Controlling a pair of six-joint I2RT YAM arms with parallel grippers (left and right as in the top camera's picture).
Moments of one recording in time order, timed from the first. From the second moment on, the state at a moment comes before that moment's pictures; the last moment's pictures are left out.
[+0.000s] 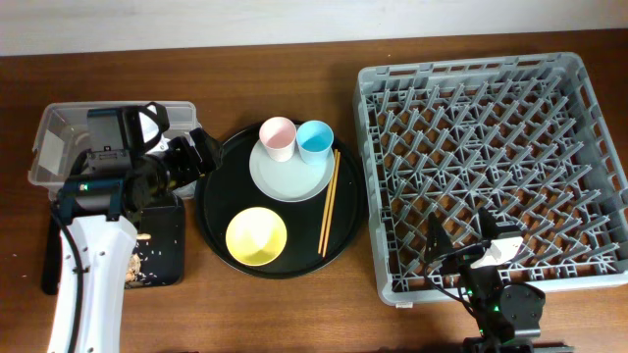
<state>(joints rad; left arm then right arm) 0.05 1.35 1.25 -0.84 0.31 -0.41 -0.01 0.01 0.01 -0.06 -0.15 0.20</state>
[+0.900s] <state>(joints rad) 0.05 1.35 1.25 -0.84 0.29 -0.41 -0.01 0.80 1.08 -0.89 -0.25 0.30</state>
